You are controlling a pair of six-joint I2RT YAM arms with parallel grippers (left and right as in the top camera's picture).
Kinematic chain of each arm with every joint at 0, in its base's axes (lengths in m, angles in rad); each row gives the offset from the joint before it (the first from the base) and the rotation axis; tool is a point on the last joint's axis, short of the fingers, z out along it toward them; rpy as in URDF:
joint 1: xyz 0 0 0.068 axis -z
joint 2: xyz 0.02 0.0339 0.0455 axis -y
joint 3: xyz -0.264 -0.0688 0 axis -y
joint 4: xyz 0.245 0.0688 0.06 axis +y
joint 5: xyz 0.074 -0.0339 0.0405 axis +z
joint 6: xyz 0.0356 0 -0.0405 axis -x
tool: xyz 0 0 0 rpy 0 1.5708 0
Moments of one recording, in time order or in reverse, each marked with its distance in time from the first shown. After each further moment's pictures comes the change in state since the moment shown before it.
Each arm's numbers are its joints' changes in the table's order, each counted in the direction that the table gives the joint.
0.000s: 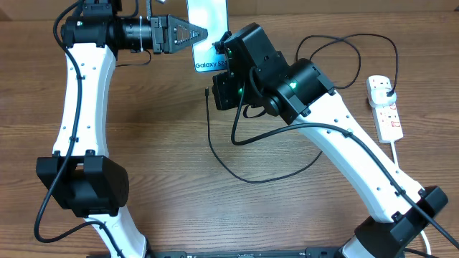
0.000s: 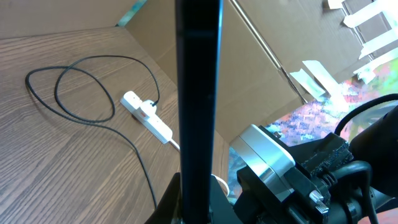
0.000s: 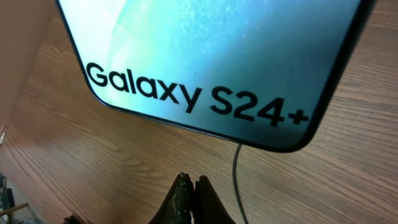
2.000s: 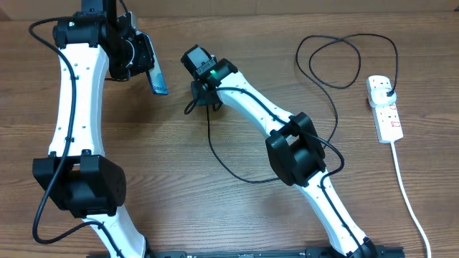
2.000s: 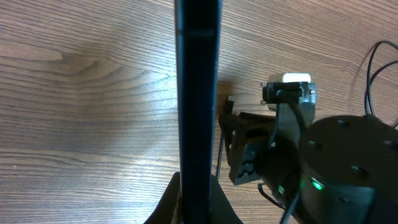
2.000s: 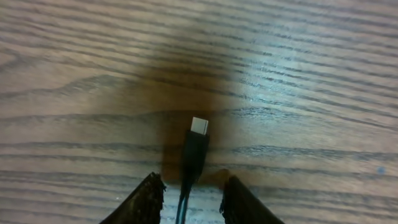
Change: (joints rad) left arm -0.036 0.000 0.000 0.288 1.140 0.346; right arm -0.001 -0.822 0.408 -0.089 -0.272 -0.054
